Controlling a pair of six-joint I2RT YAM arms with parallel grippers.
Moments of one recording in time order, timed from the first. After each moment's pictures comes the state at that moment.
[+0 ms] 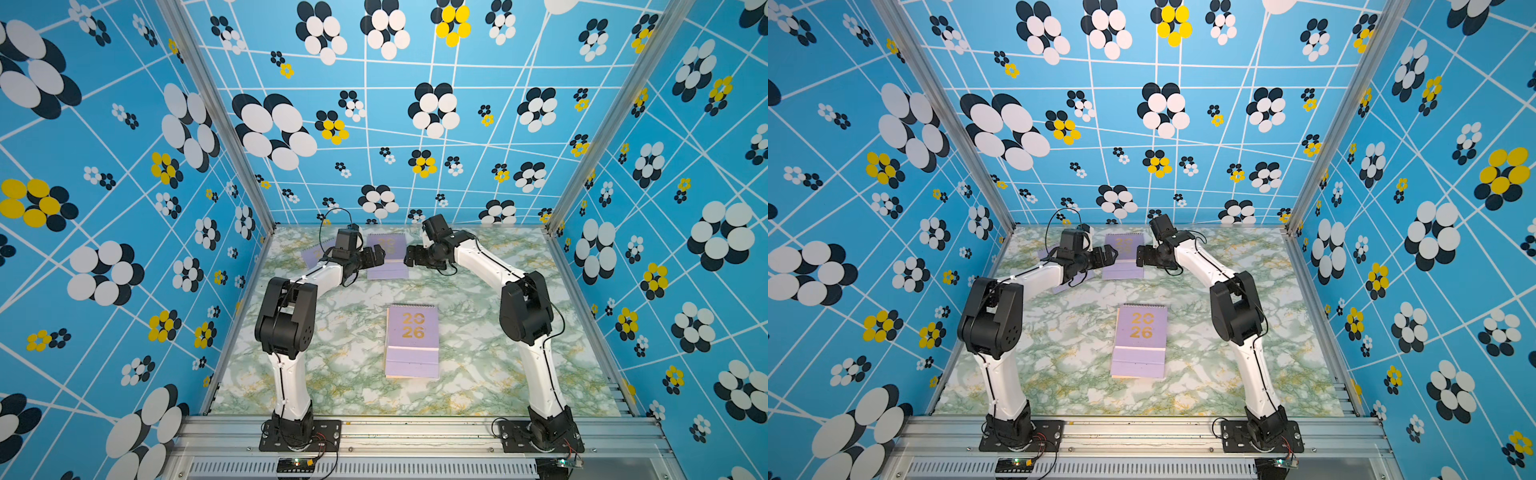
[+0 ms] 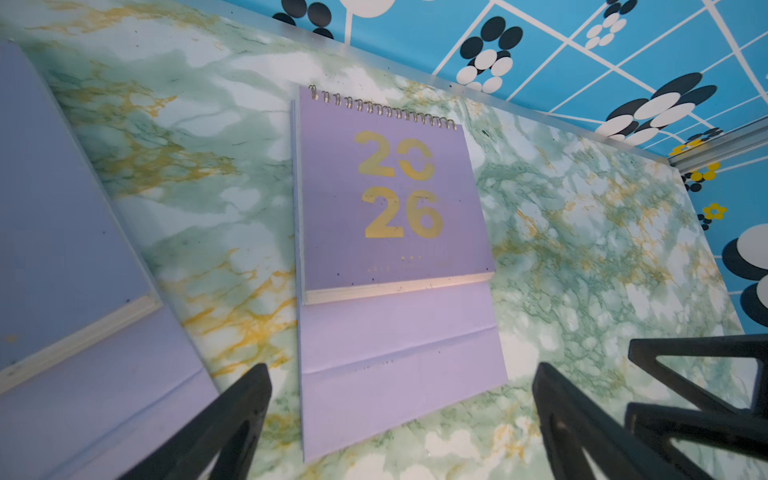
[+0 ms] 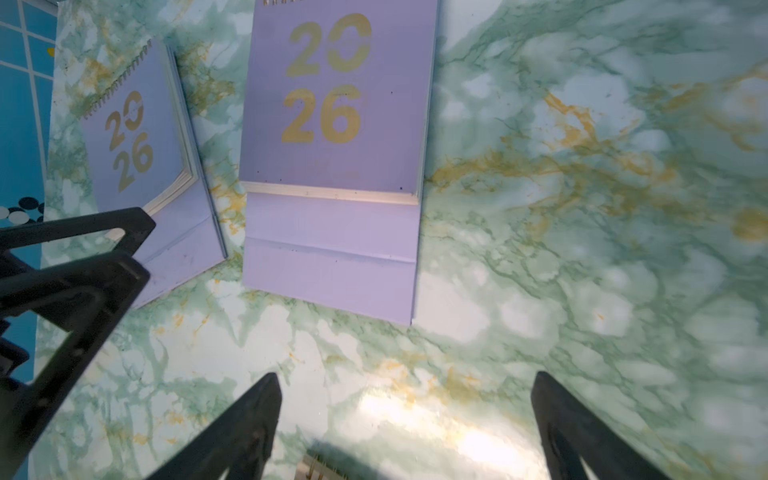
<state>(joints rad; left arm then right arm) -0.23 2.01 1.36 -0.02 0.24 -0.42 0.49 2.32 2.05 -0.72 -0.15 0.43</state>
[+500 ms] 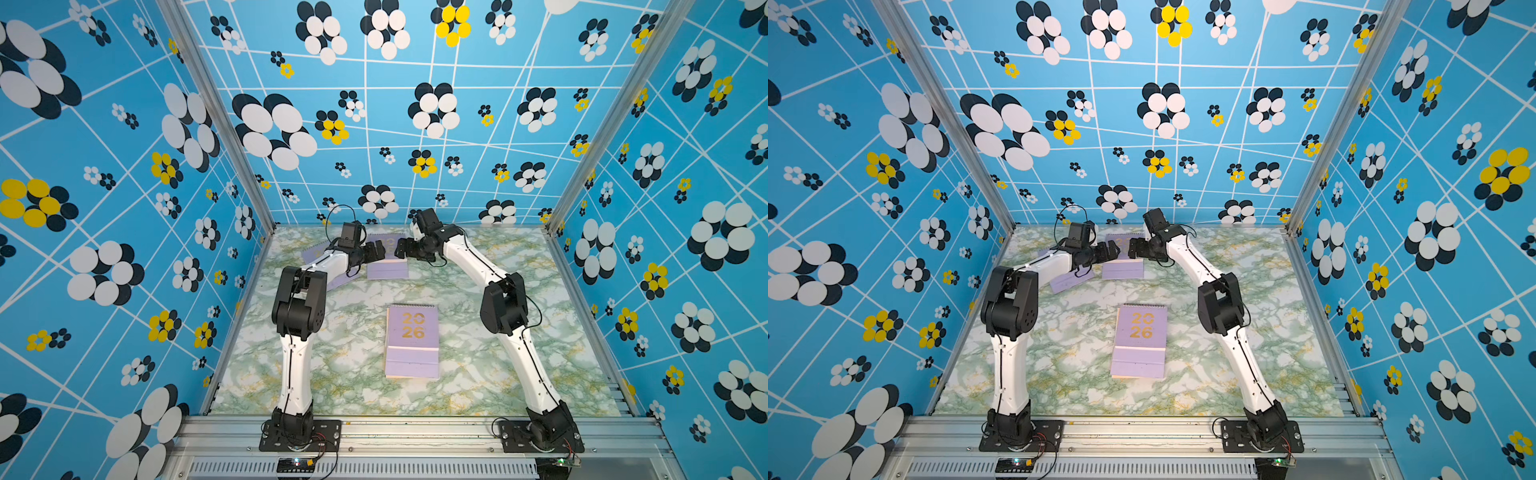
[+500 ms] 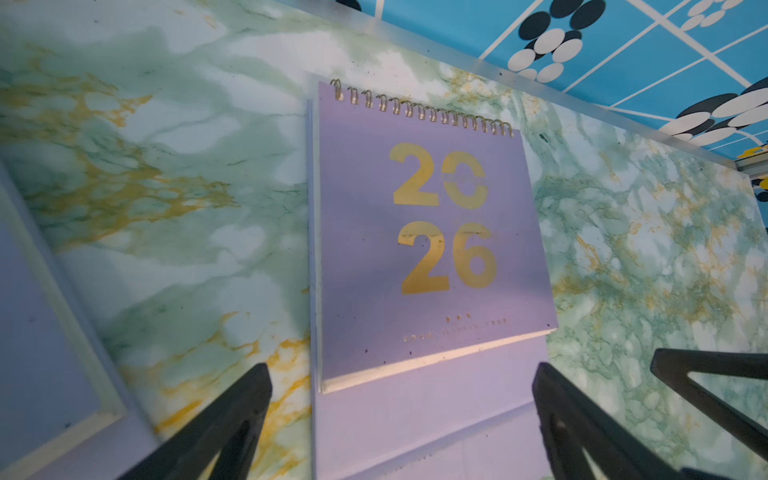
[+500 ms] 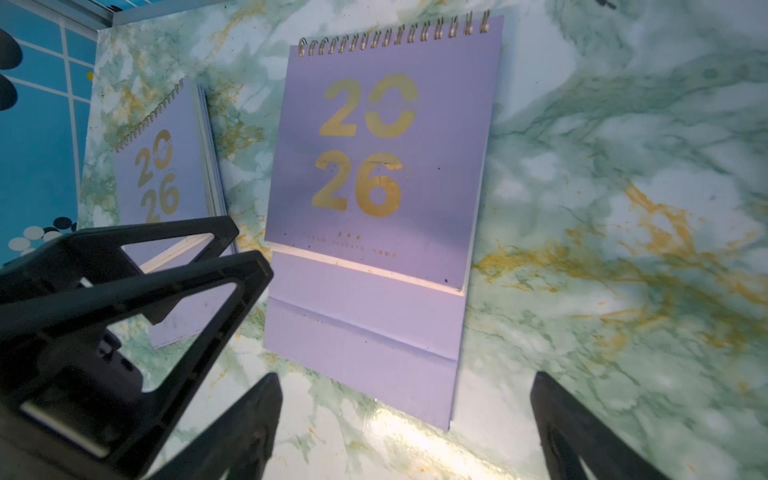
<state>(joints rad) -0.21 2.22 1.62 -0.17 0.23 -0.41 0.49 2.57 2.45 -0.83 -0.20 0.43</state>
